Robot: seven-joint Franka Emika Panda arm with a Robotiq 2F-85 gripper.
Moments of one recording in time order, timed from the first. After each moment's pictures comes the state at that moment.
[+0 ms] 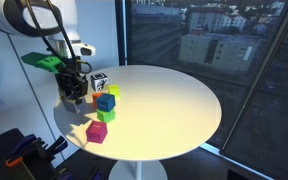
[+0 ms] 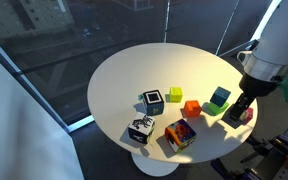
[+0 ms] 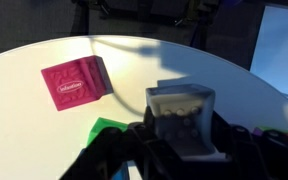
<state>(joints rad) 0.05 -0.25 0.03 -2.75 0.03 2.39 -0.06</state>
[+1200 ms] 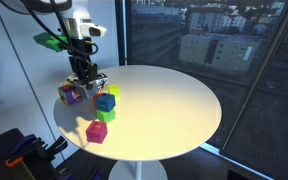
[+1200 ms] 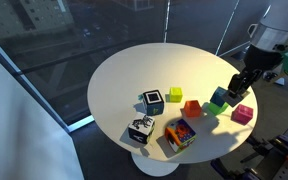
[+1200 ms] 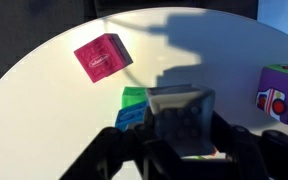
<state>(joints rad) -0.02 -0.29 0.02 -2.64 0.03 2.29 0.08</state>
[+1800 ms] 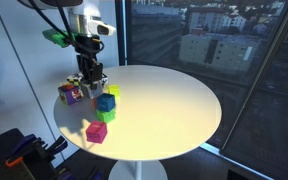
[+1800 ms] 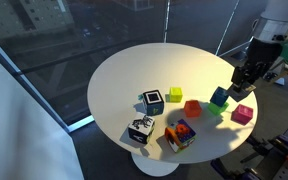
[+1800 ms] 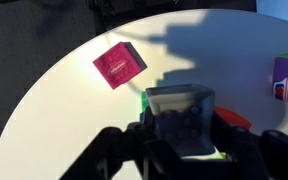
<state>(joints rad) -0.06 -0.25 -0.01 -2.56 0.01 2.19 0.13</state>
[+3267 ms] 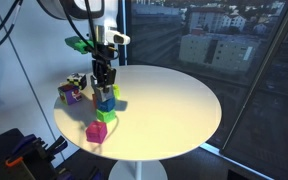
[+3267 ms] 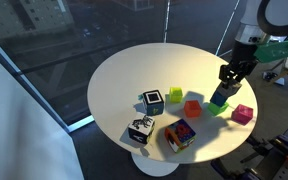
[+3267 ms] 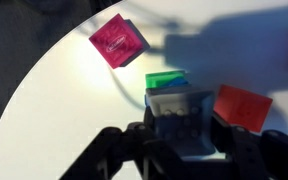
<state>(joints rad) -0.07 -0.06 -0.02 -2.43 0.01 2.21 0.17</state>
